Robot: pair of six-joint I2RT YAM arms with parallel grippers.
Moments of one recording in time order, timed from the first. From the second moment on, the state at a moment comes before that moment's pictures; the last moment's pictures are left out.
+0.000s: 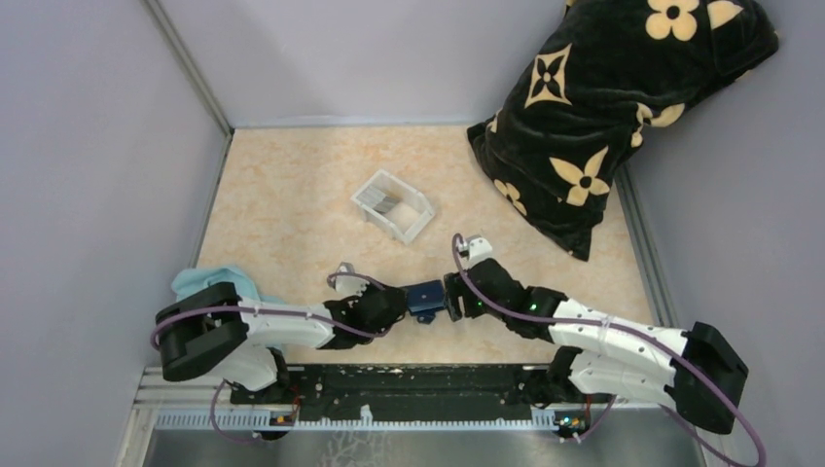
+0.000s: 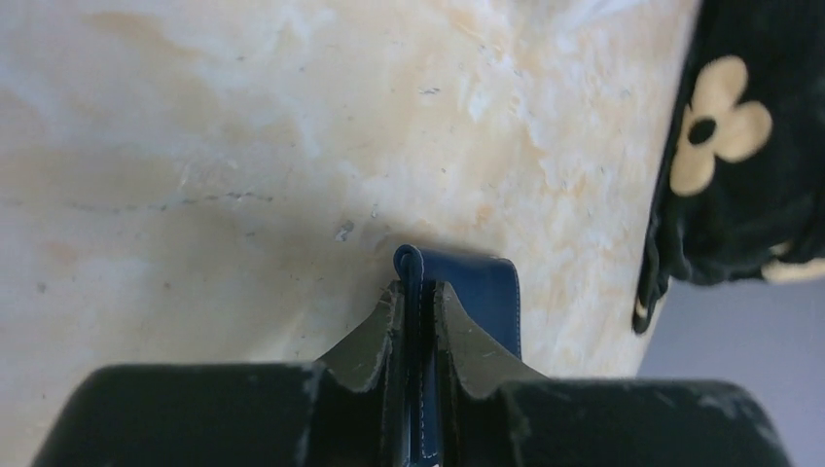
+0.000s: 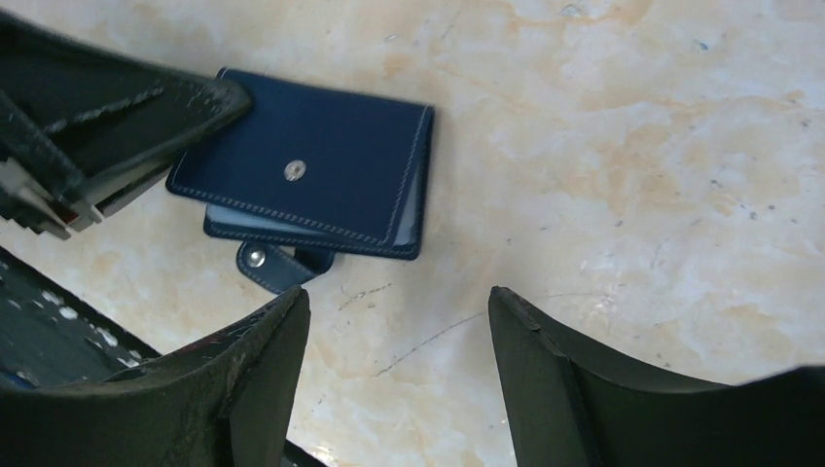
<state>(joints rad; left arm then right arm) -1.15 1.40 0.43 0.19 -0.68 -1.72 0.93 0.96 0.50 -0.25 0.21 0.48</state>
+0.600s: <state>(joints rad) -1.32 1.63 0.78 -0.57 -0.89 -2.09 1.28 1.22 0.49 -0.14 0.56 0.50</state>
